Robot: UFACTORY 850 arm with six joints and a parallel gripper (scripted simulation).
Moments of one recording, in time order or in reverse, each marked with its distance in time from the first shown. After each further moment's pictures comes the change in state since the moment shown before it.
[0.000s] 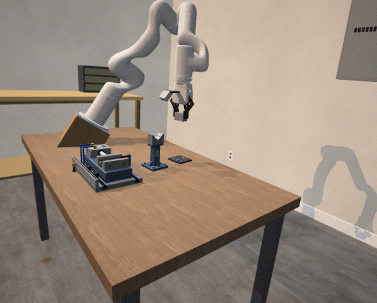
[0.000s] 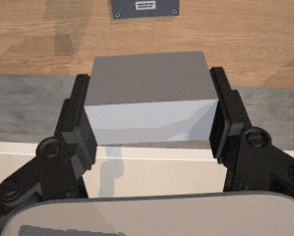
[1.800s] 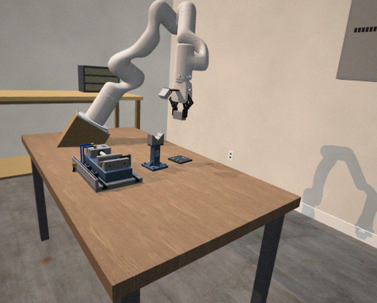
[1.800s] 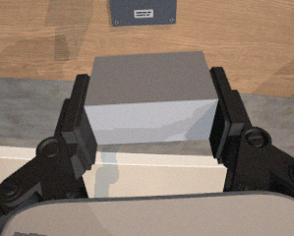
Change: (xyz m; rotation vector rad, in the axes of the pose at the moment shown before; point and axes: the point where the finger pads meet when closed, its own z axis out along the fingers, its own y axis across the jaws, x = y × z) arm 0.008 0.001 -0.007 -0.005 0.026 -0.023
